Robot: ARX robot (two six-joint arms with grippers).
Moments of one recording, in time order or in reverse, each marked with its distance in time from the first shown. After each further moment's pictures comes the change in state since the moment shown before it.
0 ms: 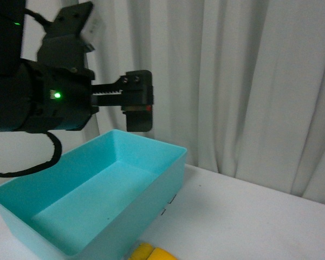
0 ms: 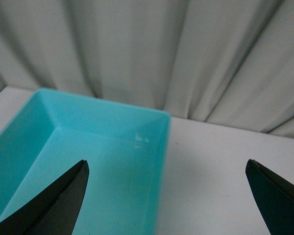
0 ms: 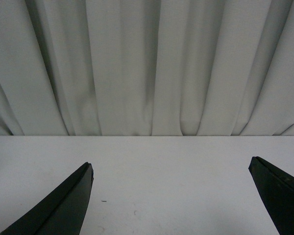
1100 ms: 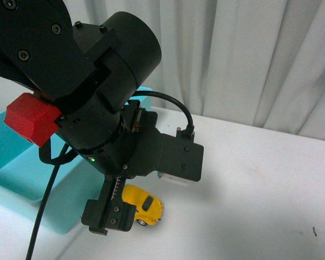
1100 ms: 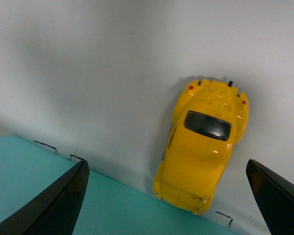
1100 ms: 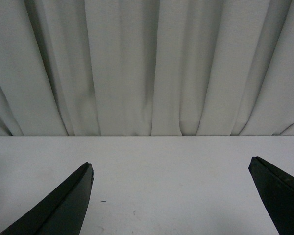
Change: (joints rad) left arm -0.176 0.610 0.290 -0.520 0.100 1.330; right arm 0.000 0.000 0.000 0.000 0.000 0.000
